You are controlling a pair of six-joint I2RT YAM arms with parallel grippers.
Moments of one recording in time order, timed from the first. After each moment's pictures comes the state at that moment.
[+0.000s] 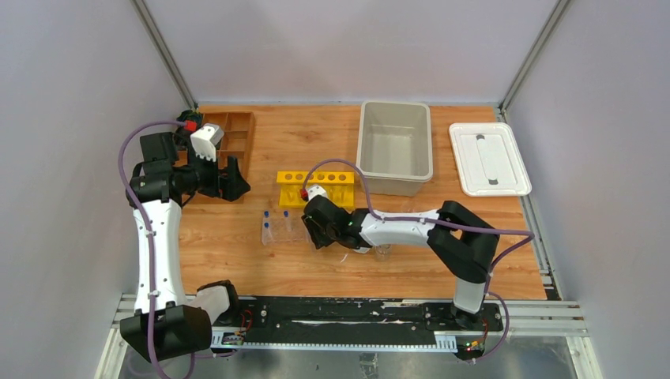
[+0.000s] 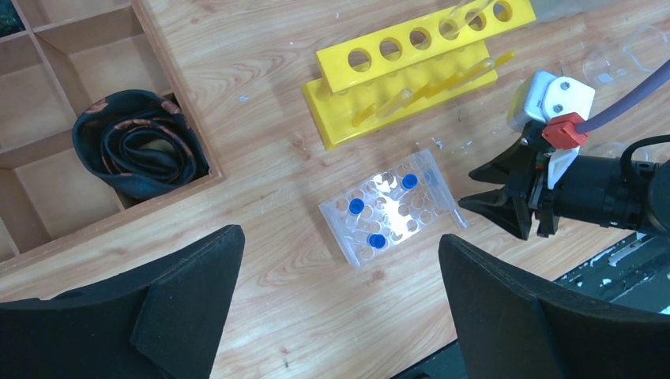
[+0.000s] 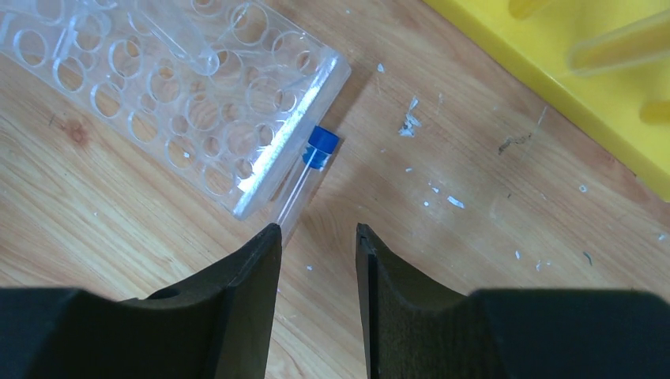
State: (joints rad) left arm 0.27 1.07 1.20 -0.97 0.66 0.33; right arm 1.10 1.80 1.09 -0.13 0.18 0.40
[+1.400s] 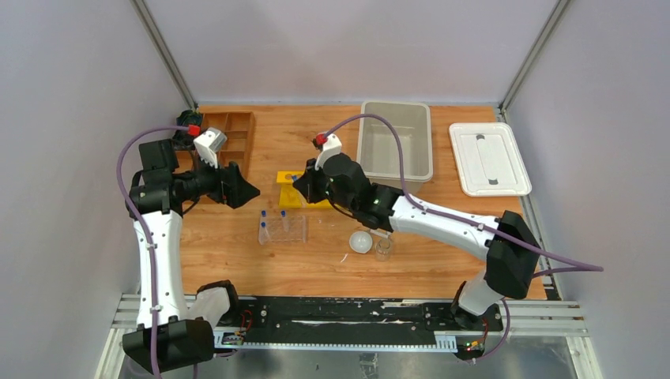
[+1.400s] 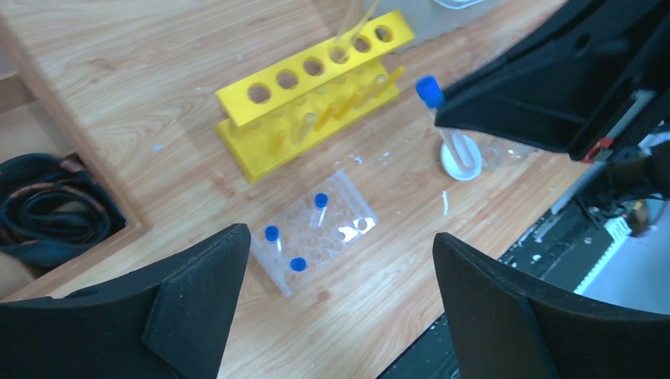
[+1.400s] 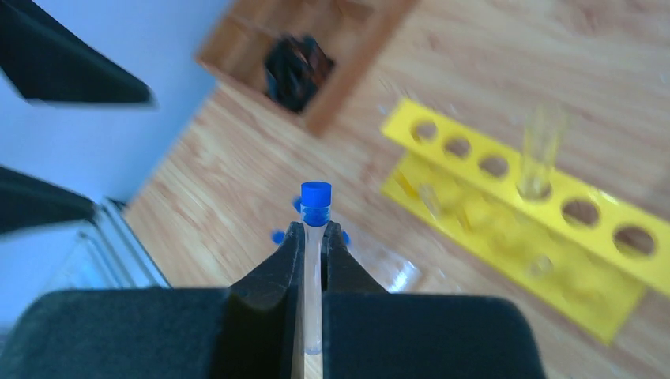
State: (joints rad) left arm 0.27 1.00 1.17 -0.97 0.88 0.33; right arm 1.04 1.57 1.24 -0.02 0.19 0.47
